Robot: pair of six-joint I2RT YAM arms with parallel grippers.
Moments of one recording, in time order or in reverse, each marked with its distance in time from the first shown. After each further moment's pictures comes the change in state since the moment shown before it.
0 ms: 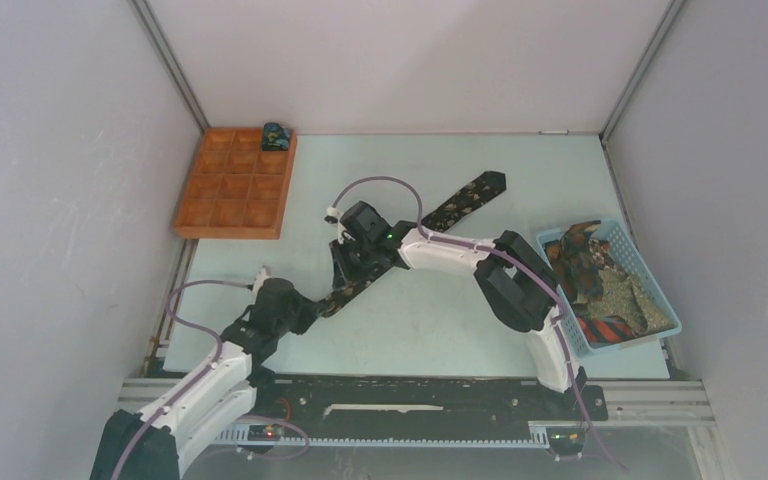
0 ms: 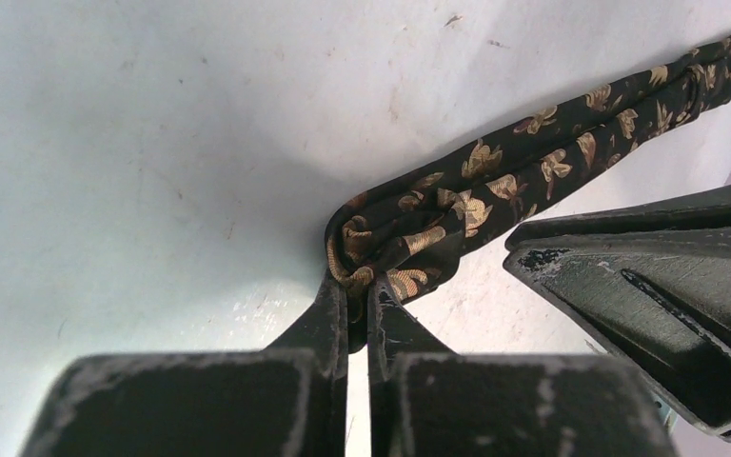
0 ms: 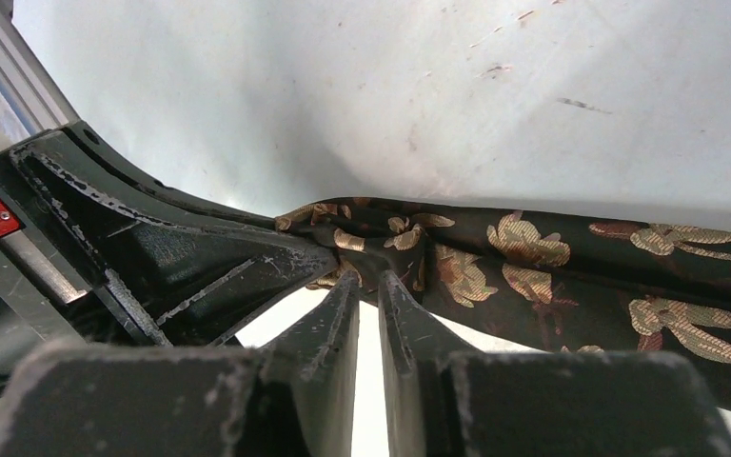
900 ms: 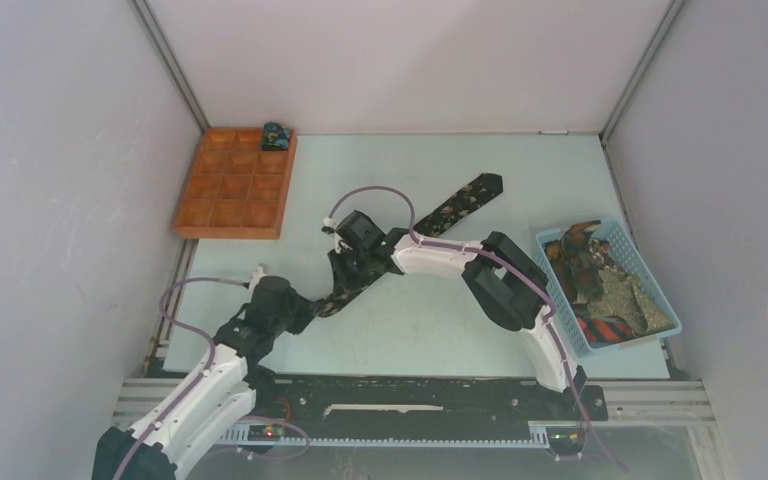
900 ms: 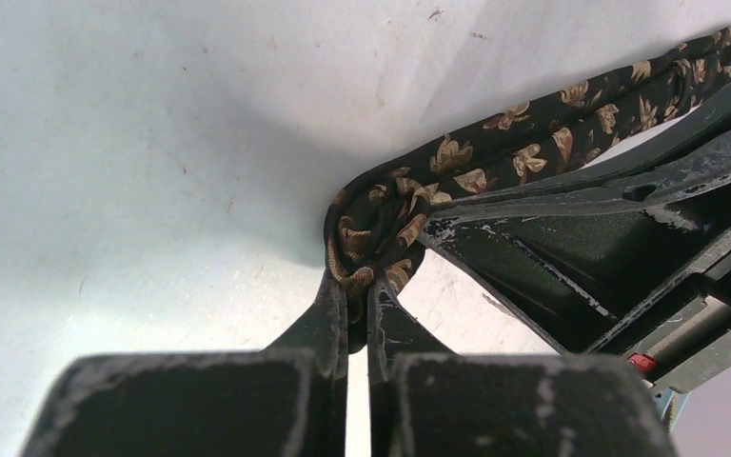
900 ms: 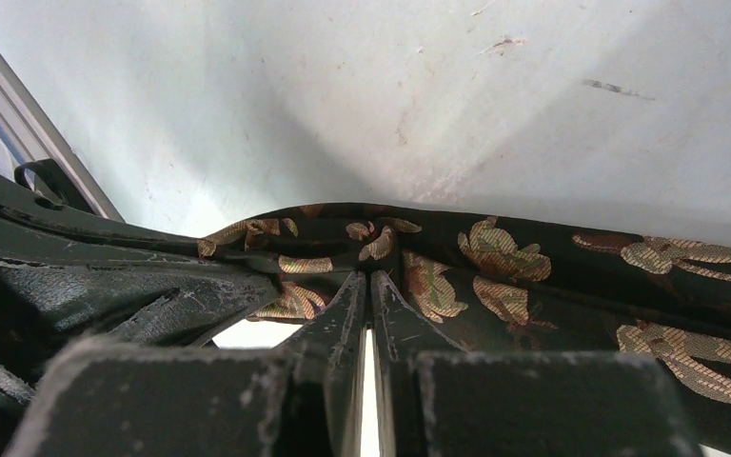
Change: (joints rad) left arm 0.000 -0.085 0.062 -0.158 -0.006 0.022; right arm 0.024 0.059 0.004 0.006 -0.006 0.003
